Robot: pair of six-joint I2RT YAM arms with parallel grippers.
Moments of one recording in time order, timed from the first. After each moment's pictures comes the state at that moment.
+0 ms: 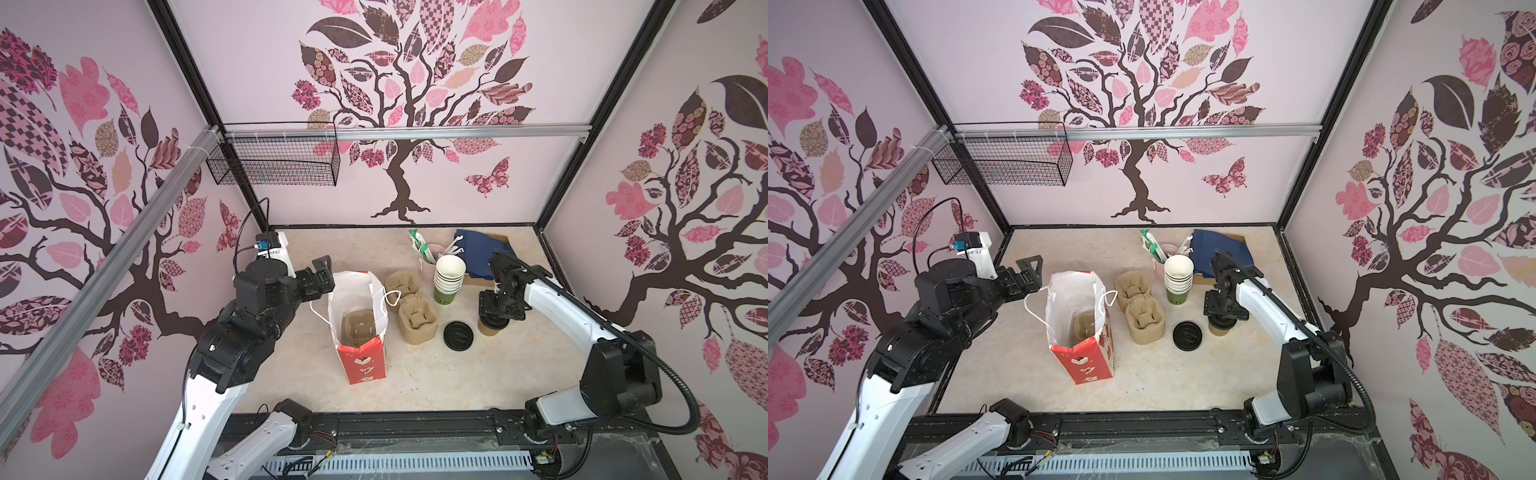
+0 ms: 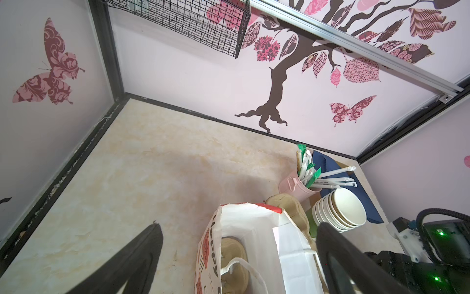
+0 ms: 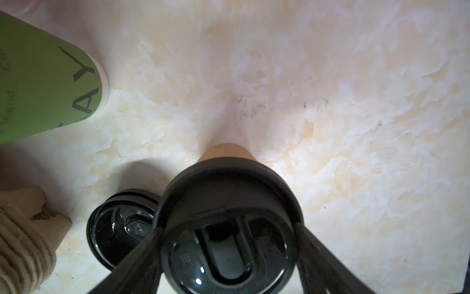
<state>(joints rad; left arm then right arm) -0.44 0.87 1.36 -0.86 -0.31 -0.46 0.25 1.47 1.11 -0.98 0.11 0.42</state>
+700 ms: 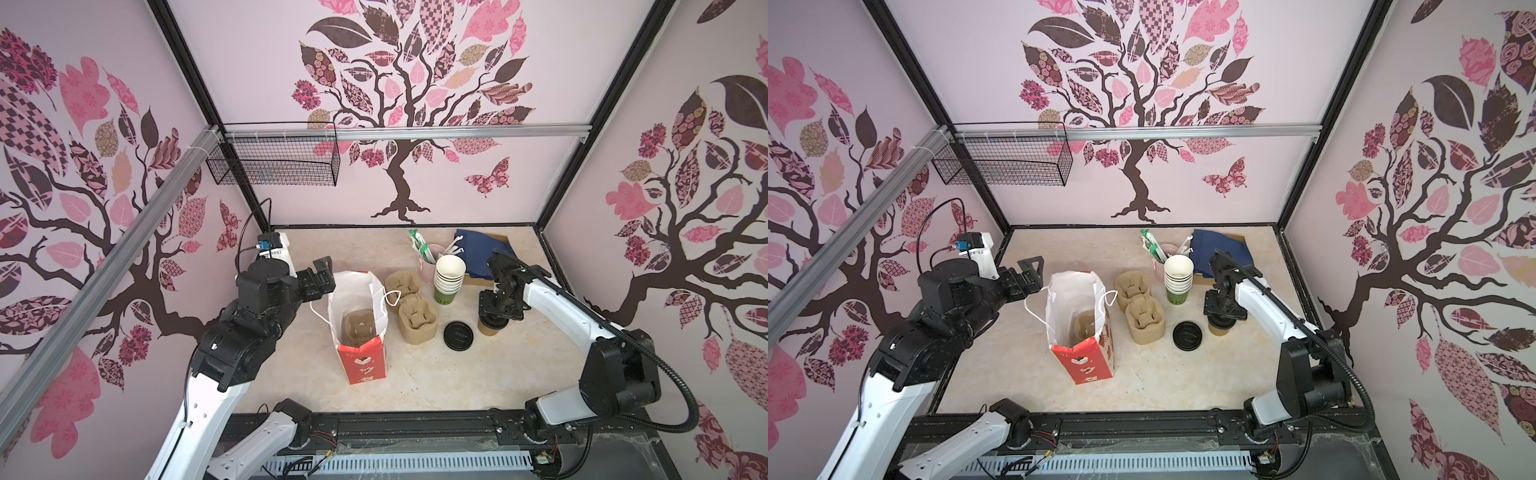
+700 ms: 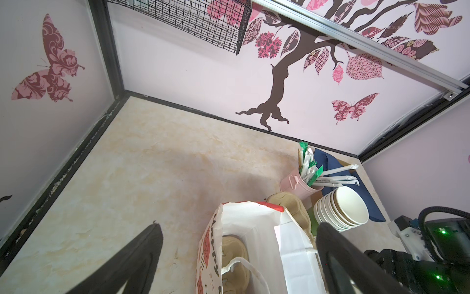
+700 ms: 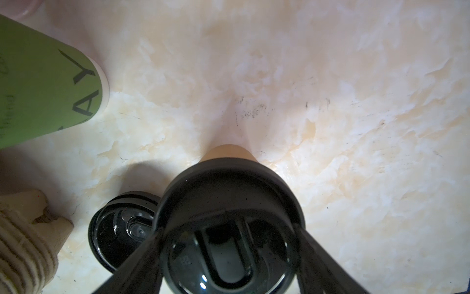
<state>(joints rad) -0.44 0.87 1.35 -0.86 -0.31 -0.46 0.26 1.48 1.11 -0.97 0.11 0.43</state>
